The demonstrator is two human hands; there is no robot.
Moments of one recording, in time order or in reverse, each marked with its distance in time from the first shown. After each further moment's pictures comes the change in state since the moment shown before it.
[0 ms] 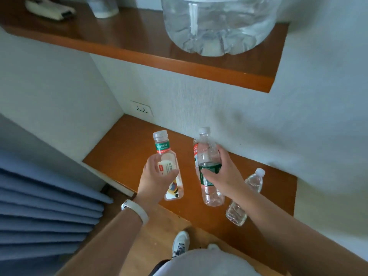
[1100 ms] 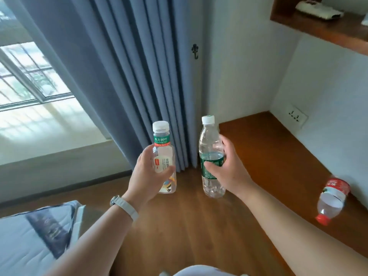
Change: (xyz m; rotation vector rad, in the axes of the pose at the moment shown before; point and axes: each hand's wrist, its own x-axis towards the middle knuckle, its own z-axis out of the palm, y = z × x) left_hand -0.276 -0.175 -0.241 -0.006 0.774 -0.195; right_hand -0.151 -0.184 0.237 0.078 -0.681 -0.554
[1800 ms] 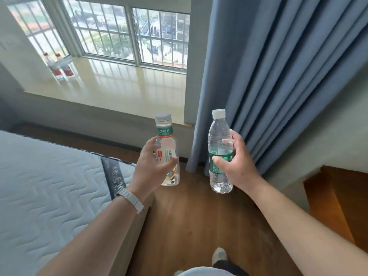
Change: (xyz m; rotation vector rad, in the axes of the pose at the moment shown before) left_hand -0.006 -0.218 -0.236 -0.214 0.391 -0.199; right_hand 0.069 -0.125 0.307 -0.028 -0.374 -0.158
